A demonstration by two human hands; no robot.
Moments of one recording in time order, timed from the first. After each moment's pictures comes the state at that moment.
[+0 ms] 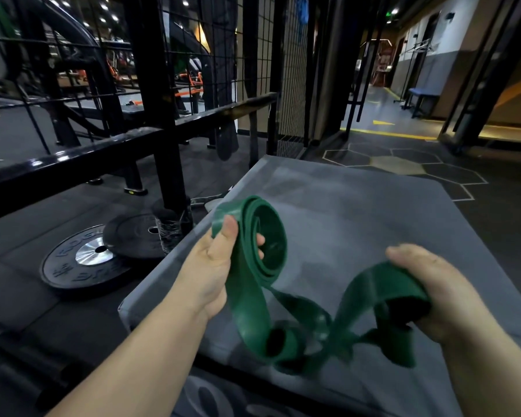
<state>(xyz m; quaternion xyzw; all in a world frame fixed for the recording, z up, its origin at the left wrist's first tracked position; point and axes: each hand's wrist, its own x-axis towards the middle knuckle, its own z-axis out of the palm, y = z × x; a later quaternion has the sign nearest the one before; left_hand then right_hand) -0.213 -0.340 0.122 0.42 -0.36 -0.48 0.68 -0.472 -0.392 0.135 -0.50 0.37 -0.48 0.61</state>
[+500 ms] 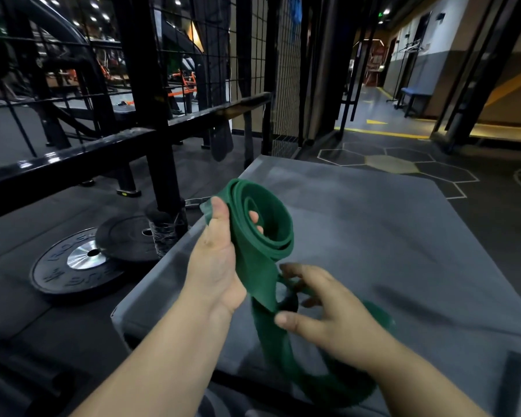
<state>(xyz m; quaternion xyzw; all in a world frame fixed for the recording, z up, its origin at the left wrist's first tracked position) -0.240 -0.351 0.151 0.30 -0.21 -0.54 0.76 -0.407 -0.376 0.094 -0.85 0.35 -0.24 0.30</state>
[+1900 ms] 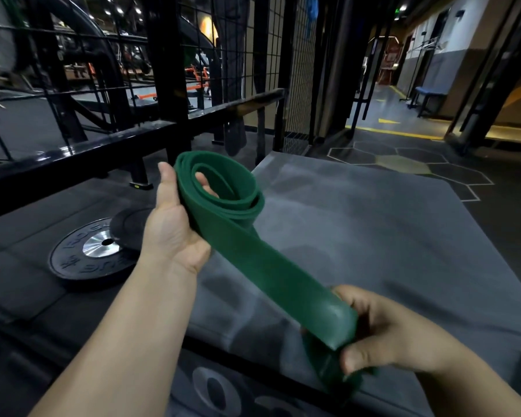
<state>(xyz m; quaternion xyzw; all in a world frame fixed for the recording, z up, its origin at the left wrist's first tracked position) -0.182 -0.333 0.180 0.22 -0.12 -0.49 0.83 -0.441 -0.370 0.108 -0.72 0.17 -0.13 0.66</state>
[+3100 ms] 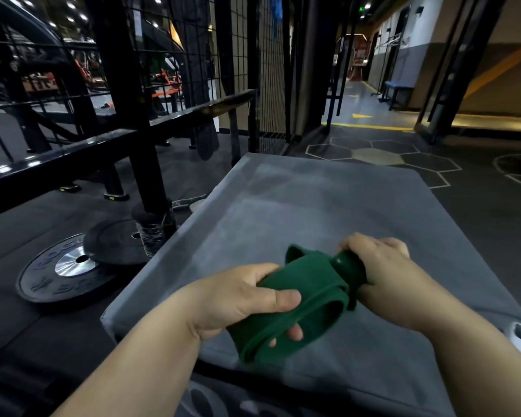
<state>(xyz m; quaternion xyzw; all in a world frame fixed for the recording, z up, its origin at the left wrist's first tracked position) -0.236 -0.319 0.143 0.44 -0.56 -0.64 0.30 -0.472 -0.391 0.135 -0.87 0.46 -0.15 0.12</state>
